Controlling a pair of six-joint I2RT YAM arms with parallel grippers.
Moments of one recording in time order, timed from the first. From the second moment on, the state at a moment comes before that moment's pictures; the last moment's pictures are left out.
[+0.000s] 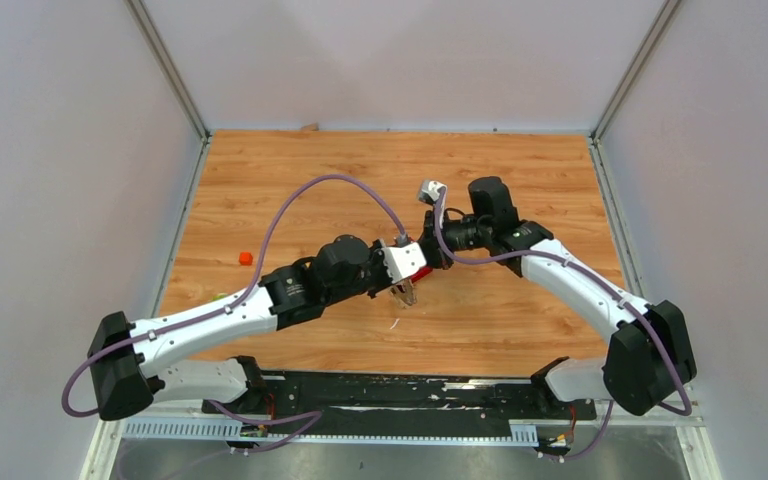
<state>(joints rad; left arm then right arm) -1.07 1.16 0.90 -0.17 -0.12 0.35 0.53 1.35 0.98 -0.21 -0.88 -0.09</state>
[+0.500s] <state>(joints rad) -1.03 1.04 0.85 -0.12 0.13 0.35 0.46 1.32 0.96 -0.16 -0.98 -0.16</state>
